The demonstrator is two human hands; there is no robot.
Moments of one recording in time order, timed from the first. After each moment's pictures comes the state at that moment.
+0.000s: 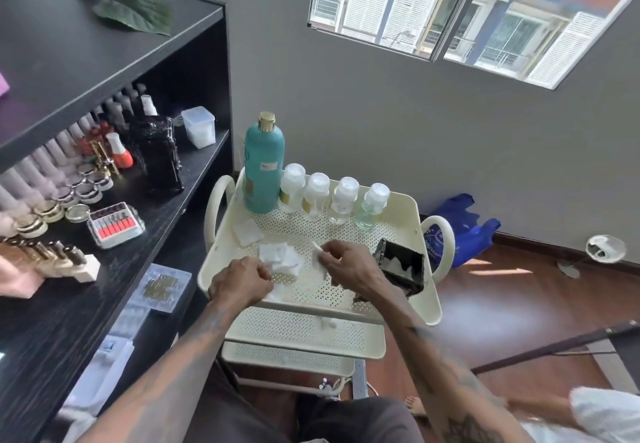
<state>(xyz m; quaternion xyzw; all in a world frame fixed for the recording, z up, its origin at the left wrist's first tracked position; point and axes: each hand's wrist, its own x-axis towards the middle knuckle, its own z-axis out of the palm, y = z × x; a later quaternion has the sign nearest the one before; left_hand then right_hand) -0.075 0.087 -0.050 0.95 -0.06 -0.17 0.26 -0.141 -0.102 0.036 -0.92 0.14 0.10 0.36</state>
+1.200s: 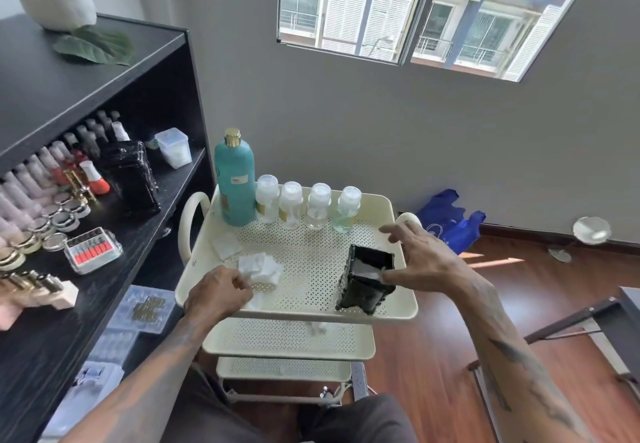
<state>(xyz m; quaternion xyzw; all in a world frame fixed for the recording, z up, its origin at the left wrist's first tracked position) -0.080 0.092 -0.042 0.95 -0.09 -0.16 0.27 -0.210 -0.221 0.102 -0.98 0.11 0.08 0.15</state>
